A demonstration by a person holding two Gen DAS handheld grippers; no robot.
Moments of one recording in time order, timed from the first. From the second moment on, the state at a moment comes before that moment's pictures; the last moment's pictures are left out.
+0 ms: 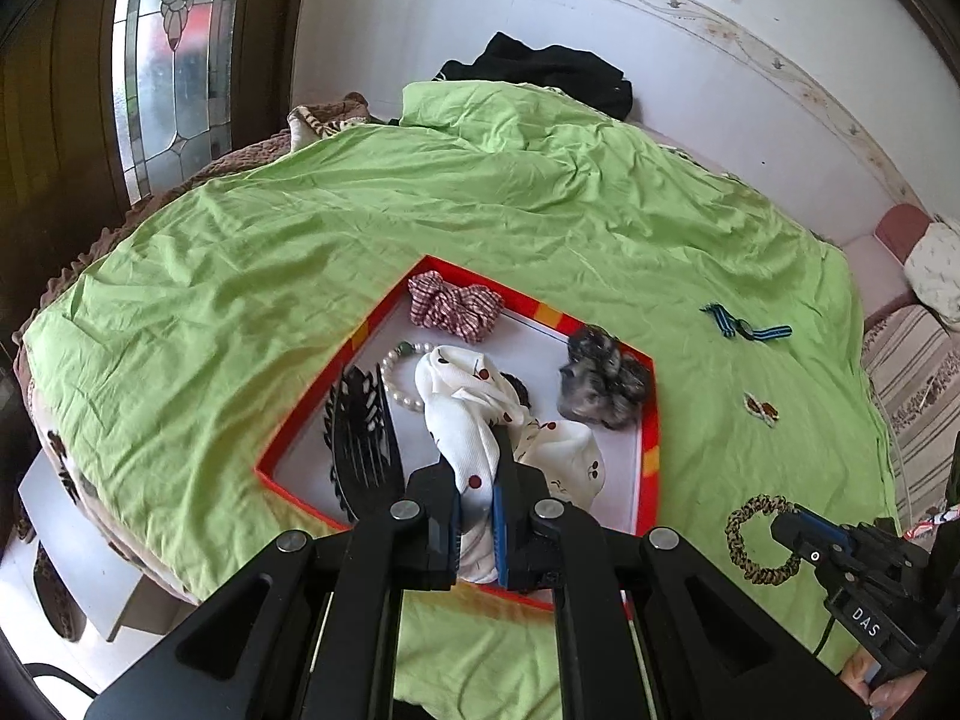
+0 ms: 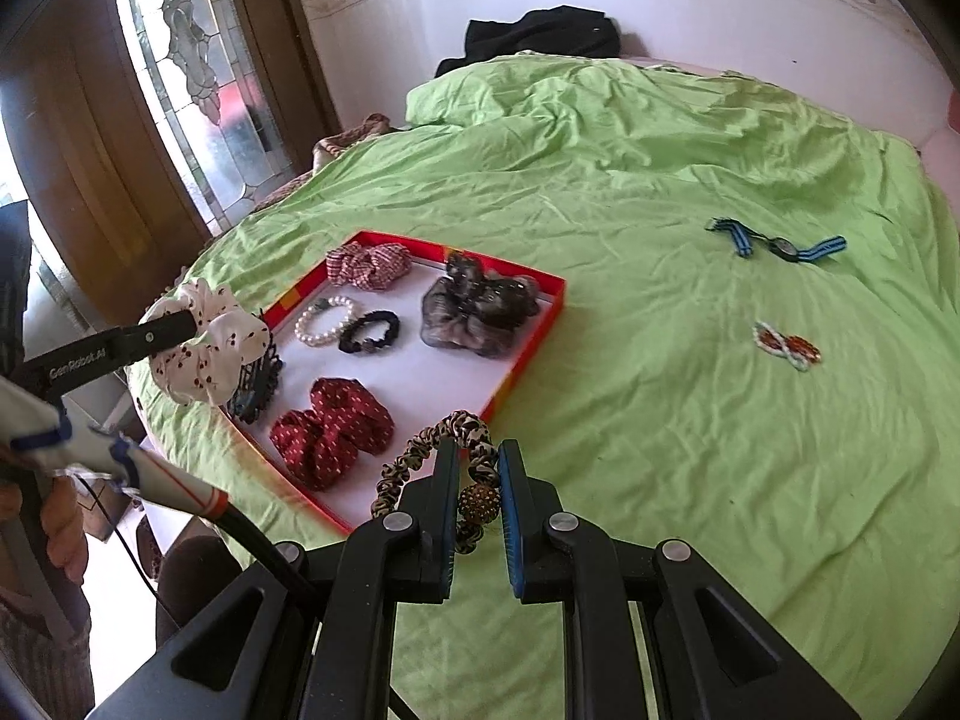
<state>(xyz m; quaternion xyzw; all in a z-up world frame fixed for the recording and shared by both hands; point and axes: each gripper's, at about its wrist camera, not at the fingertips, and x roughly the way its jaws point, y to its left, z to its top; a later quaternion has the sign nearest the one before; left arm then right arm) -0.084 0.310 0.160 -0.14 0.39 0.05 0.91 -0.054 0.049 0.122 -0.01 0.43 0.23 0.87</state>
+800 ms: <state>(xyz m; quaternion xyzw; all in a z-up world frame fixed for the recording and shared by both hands) 0.042 0.279 0.123 -0.09 0.46 -0.01 0.88 -0.002 0.105 0.086 0.00 0.45 0.29 0.85</state>
